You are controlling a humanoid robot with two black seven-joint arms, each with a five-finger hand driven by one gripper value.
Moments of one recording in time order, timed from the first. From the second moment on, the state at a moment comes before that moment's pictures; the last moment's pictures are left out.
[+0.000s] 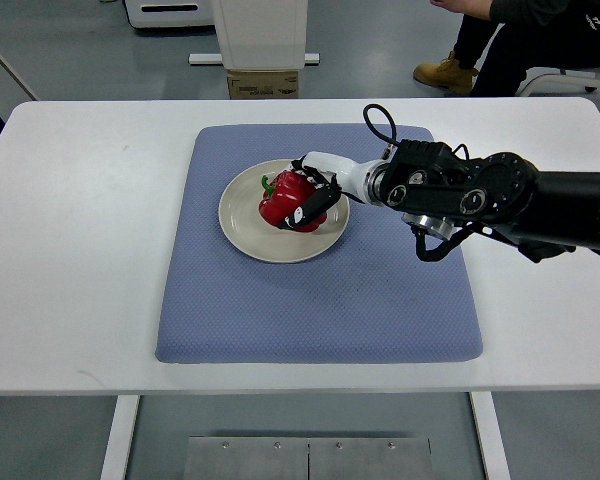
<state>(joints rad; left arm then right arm) -0.03 0.00 -0.22 -0.23 0.01 0.02 0.01 1.52 0.00 -0.60 0.90 -0.04 -0.09 0.07</state>
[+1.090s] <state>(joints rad) -0.03 0.00 -0.22 -0.23 0.01 0.02 0.01 1.08 -0.14 0.45 0.85 -0.04 -0.07 0.13</state>
